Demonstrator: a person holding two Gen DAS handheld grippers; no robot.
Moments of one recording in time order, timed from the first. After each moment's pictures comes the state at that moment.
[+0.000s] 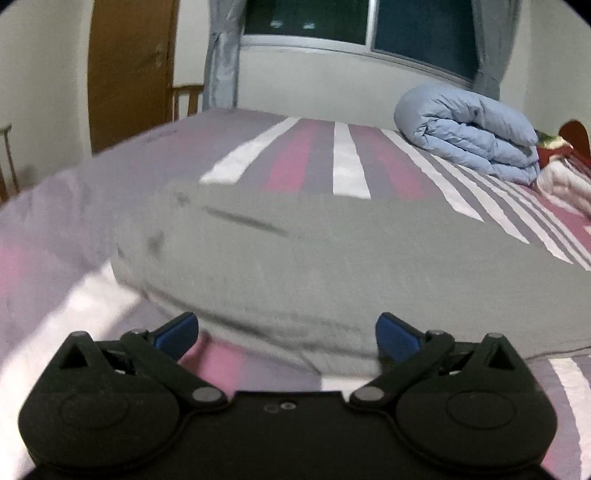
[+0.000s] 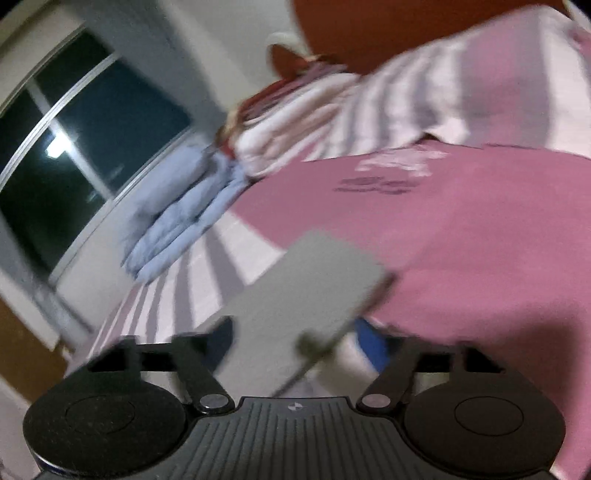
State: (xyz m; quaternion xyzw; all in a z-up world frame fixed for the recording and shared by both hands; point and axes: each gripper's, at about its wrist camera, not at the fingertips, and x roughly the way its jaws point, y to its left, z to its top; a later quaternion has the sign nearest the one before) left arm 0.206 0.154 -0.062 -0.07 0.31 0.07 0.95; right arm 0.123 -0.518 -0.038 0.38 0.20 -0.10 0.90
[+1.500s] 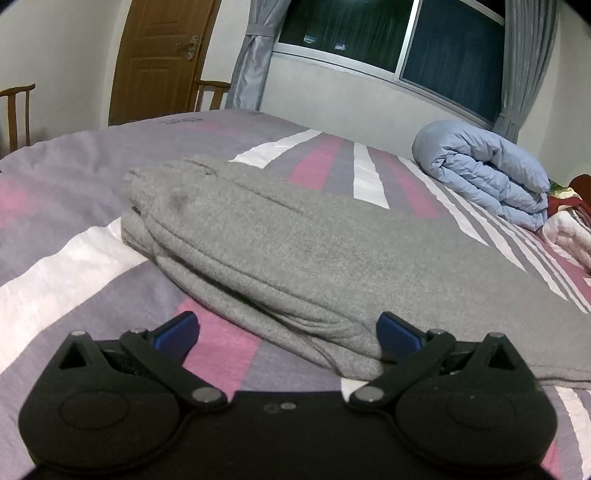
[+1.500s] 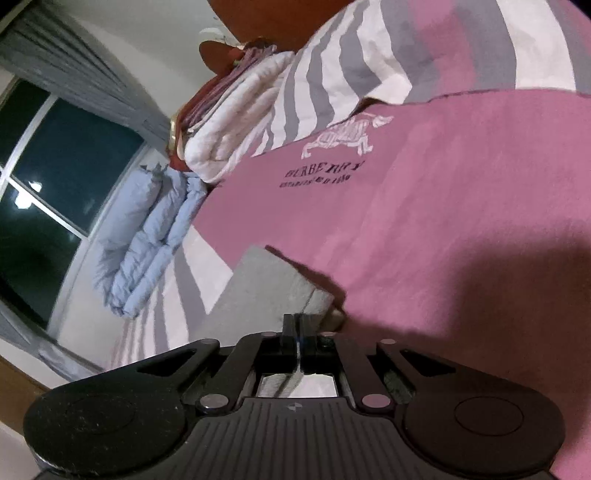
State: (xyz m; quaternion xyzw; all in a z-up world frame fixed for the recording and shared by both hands) left arm 0.191 0.172 -0.089 -0.14 0.26 0.09 0.95; right arm 0.153 -0.578 -0.069 0.48 0.22 -0.12 0.84
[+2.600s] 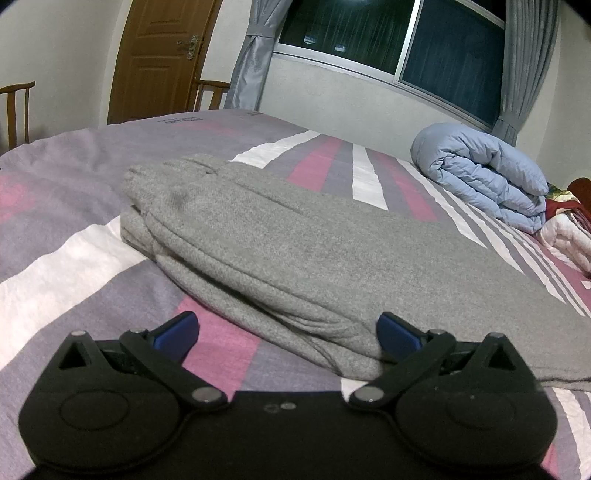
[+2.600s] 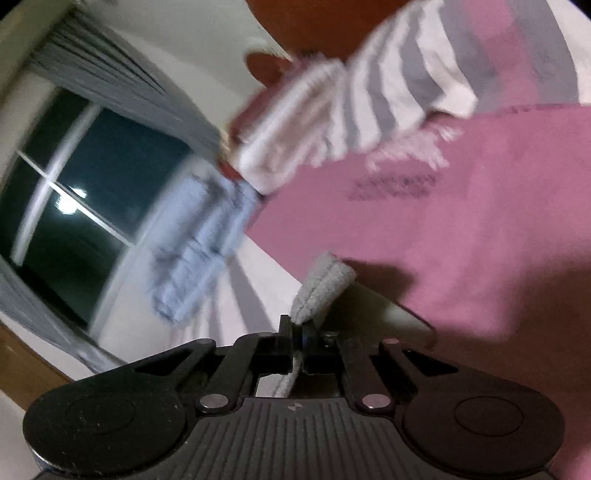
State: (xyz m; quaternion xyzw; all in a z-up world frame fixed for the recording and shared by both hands) left arm 0.191 0.171 -0.088 -0.14 0.26 0.09 0.95; right arm 0.168 -0.565 -0.049 0.47 0.16 -0.06 0.86
